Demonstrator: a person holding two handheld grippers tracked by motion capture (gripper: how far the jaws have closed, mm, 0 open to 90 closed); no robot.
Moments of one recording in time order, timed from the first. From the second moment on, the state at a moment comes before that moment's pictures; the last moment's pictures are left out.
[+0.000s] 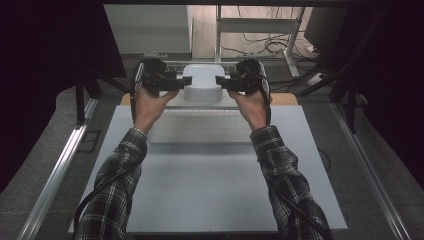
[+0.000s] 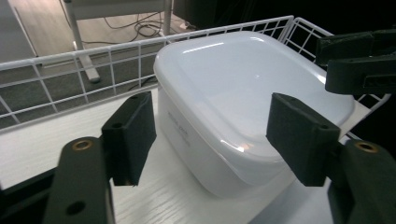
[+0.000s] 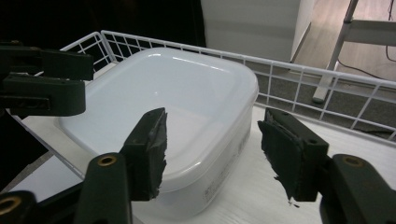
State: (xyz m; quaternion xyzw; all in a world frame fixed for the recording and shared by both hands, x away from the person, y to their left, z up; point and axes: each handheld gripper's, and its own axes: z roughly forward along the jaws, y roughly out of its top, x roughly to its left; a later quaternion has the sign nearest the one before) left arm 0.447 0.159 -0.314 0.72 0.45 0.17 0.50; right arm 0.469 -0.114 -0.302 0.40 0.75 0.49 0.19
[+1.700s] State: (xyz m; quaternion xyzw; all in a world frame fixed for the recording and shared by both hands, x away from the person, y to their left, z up) left arm 0.362 0.157 -0.370 0.78 0.33 0.15 0.50; right arm 0.395 -0.135 -0.337 0.30 0.81 0.47 0.17
